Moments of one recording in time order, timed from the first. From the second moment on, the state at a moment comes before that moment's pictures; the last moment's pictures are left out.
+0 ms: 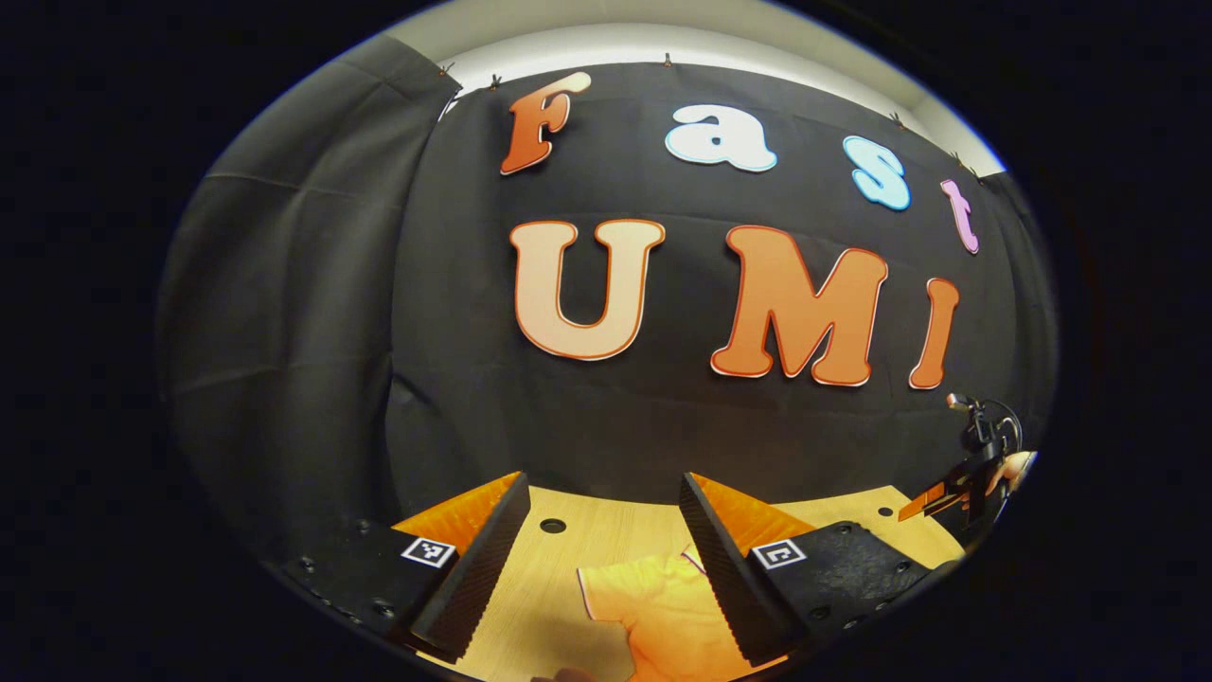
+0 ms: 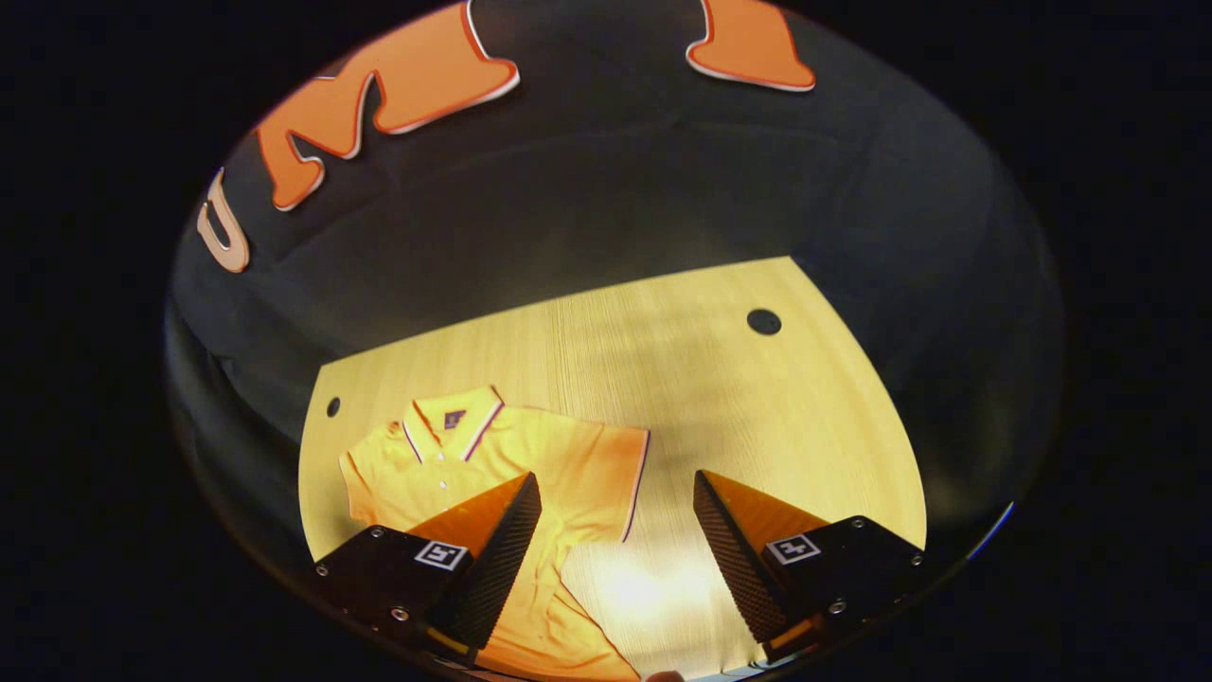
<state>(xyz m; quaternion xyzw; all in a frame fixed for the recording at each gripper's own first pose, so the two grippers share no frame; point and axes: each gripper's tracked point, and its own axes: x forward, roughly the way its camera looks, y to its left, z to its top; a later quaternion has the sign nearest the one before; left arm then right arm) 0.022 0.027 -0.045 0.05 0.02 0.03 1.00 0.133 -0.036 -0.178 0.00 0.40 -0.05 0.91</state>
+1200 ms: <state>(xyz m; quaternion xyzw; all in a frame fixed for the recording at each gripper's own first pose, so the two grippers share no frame) 0.033 0.087 -0.095 0.05 0.09 0.10 0.99 0.176 -0.051 -0.336 -0.03 0.56 -0.10 0.82</state>
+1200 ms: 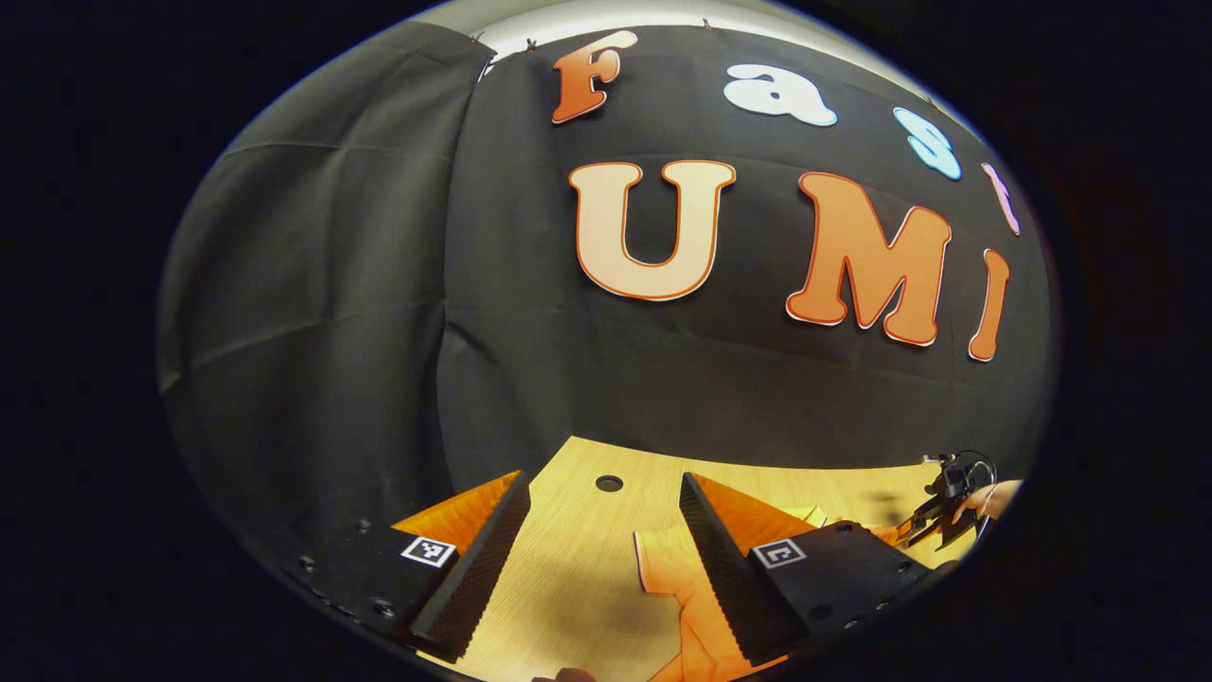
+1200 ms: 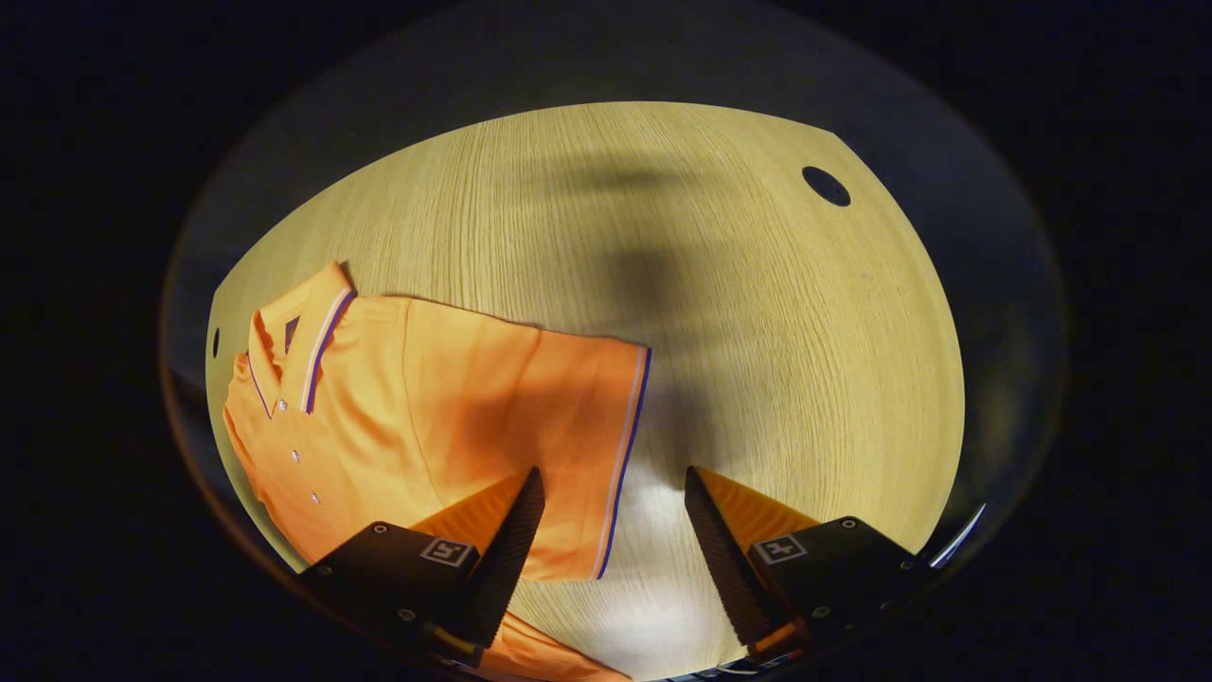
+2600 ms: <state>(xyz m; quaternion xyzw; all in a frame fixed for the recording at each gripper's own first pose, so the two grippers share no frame) 0.015 0.121 -0.088 0.03 0.09 0.07 0.99 0.166 0.048 -0.238 -0.11 0.45 -0.03 0.88</state>
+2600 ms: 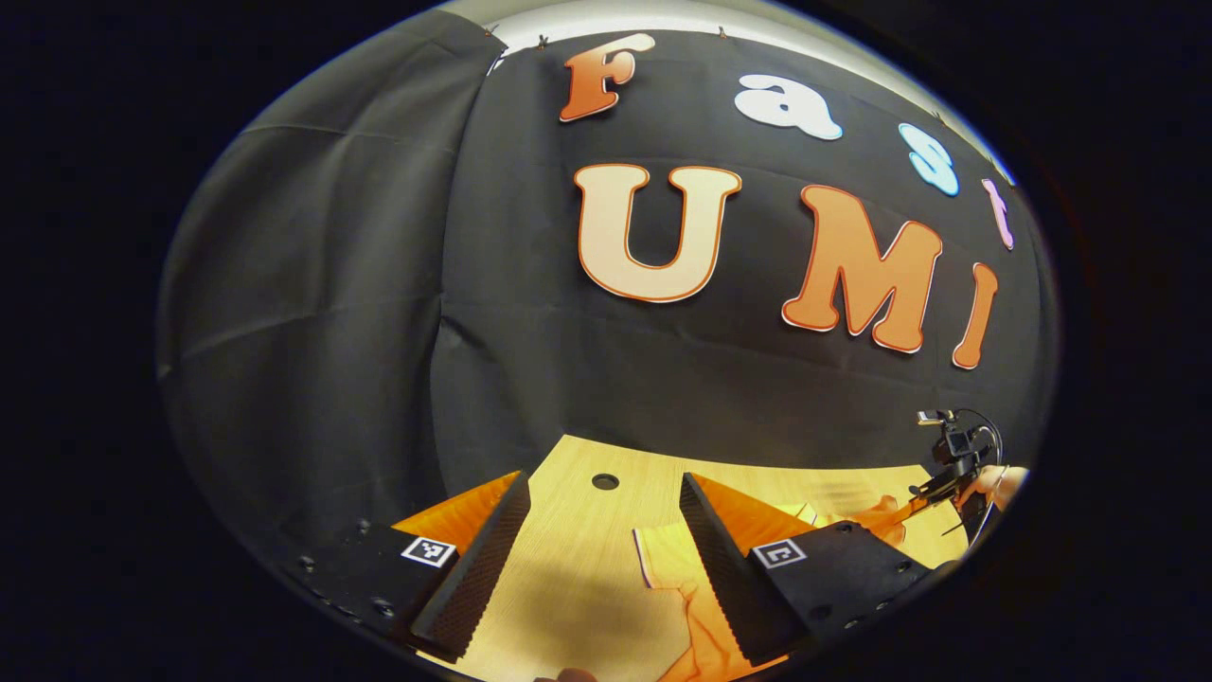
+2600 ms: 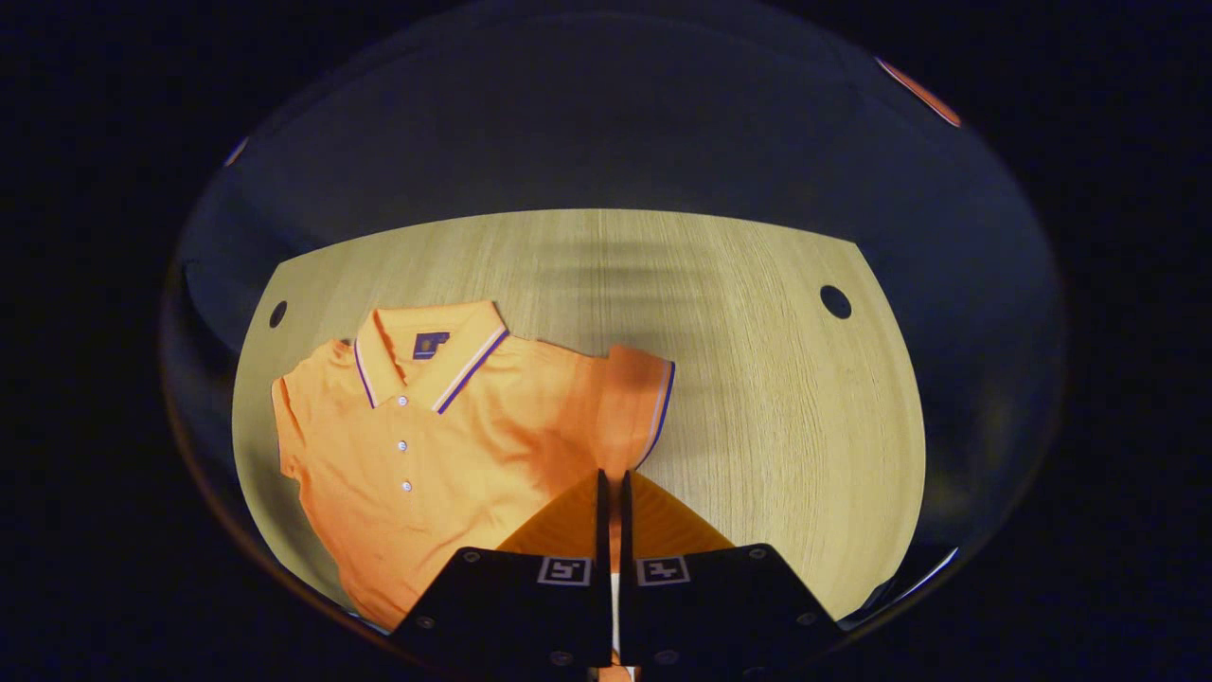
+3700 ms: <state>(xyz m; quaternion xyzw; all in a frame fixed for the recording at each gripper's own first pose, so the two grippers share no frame) -0.015 0.207 -0.089 0.04 0.10 0.10 0.99 0.153 0.230 -0.282 -0.07 0.47 0.10 0.87</state>
